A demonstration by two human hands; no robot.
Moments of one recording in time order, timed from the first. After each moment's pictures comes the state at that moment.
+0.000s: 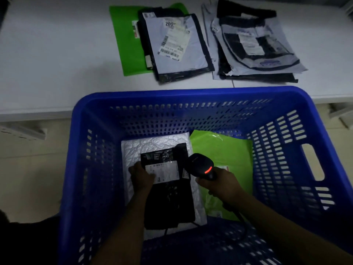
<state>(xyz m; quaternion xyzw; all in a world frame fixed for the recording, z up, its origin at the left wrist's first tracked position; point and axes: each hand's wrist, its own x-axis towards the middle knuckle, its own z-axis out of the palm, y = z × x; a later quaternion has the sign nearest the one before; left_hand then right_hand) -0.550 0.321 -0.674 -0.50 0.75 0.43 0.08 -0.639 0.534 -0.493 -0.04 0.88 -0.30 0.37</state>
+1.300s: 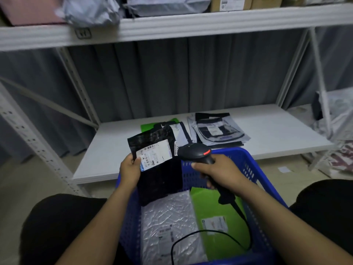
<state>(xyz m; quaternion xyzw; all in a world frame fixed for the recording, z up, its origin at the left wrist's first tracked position) -0.536 0.332 -0.294 -0.34 0.75 0.50 -0.27 -0.594 0.593 -0.219 -0.20 0.79 -0.53 0.21</state>
